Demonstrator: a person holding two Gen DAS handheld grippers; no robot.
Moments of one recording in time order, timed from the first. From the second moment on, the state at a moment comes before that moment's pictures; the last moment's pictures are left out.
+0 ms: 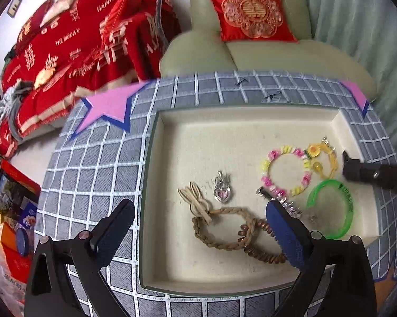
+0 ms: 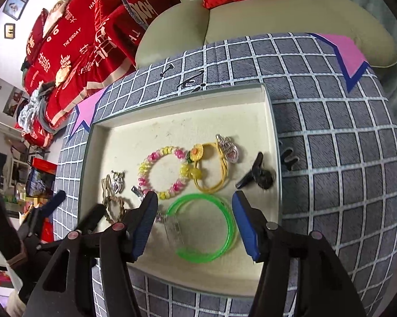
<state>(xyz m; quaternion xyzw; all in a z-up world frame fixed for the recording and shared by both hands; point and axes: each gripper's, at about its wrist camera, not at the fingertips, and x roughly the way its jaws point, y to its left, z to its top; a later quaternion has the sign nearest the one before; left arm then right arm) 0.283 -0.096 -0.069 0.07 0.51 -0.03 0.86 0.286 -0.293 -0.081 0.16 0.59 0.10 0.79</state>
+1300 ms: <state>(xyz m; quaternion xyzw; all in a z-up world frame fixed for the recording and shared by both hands) 0.141 -0.043 -0.056 0.06 0.56 -0.01 0.83 0.136 -0.257 -0.082 0.14 0.62 0.03 0.77</state>
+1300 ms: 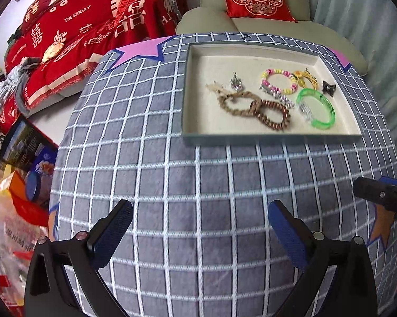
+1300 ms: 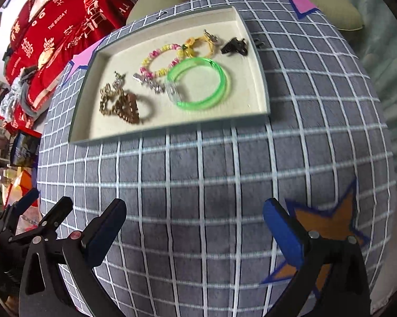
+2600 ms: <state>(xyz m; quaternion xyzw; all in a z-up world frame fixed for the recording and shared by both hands) 0.026 -0.017 0.025 0.03 0.50 -0.04 0.87 0.006 -0.237 0.026 0.07 0.50 -0.04 0.86</state>
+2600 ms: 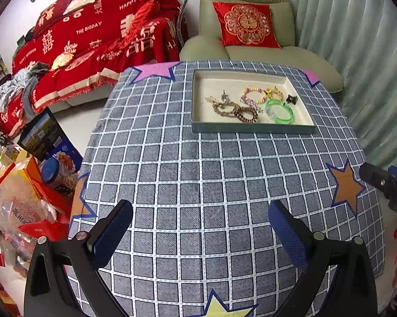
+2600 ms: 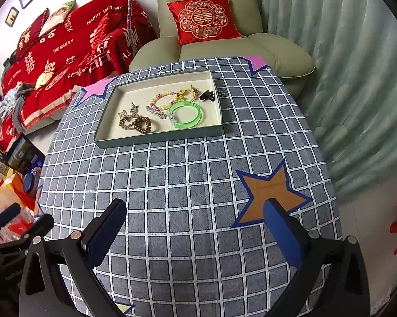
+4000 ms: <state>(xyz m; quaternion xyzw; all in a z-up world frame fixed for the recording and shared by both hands) 0.015 -0.014 0.040 0.01 0.49 -0.02 0.87 -0.008 -0.220 0.044 0.05 0.49 -0.03 0.87</state>
